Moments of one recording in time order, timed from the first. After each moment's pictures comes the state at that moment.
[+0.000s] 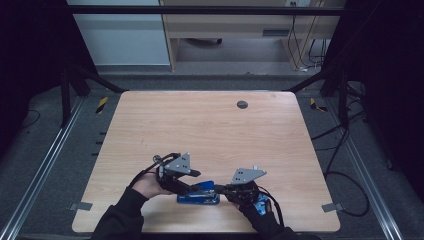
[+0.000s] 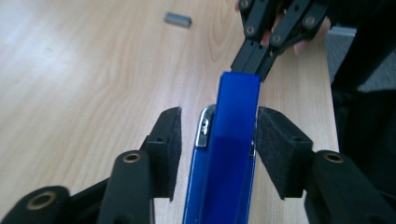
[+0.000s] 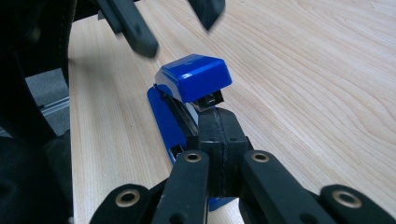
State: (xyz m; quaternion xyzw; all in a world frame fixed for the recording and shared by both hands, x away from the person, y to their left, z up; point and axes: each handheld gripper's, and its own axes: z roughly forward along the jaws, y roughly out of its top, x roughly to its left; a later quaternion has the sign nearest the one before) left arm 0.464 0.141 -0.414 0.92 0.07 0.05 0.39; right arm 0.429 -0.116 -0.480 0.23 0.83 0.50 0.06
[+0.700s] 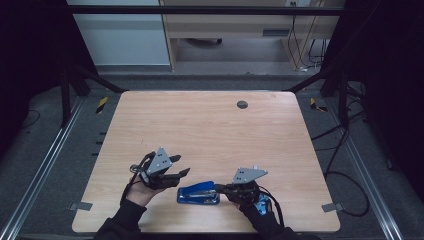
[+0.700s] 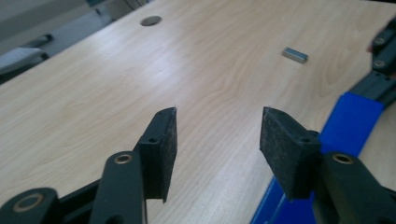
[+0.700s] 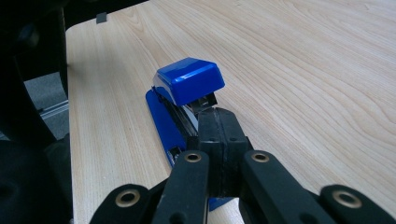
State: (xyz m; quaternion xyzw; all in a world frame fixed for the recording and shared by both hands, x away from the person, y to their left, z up) left arm 0.447 0.175 -0.421 0.83 0.25 0.22 0.45; right arm 0.429 -0.117 -0.479 0.24 0.83 0.51 0.06
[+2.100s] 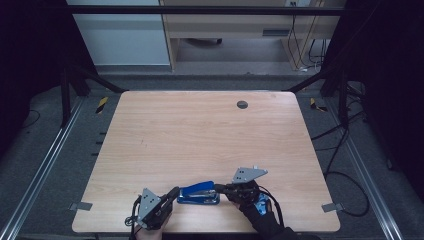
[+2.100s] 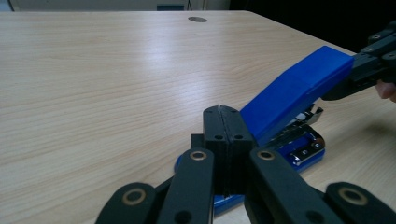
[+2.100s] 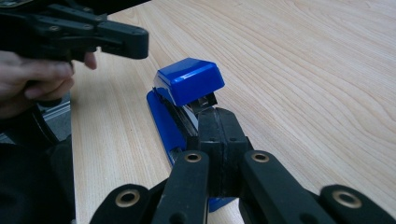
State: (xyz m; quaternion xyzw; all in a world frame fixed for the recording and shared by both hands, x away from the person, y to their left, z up) left arm 0.357 0.175 -0.497 0.70 0.42 0.24 0.53; right arm 0.429 -0.117 -0.478 0.24 0.83 0.51 0.06
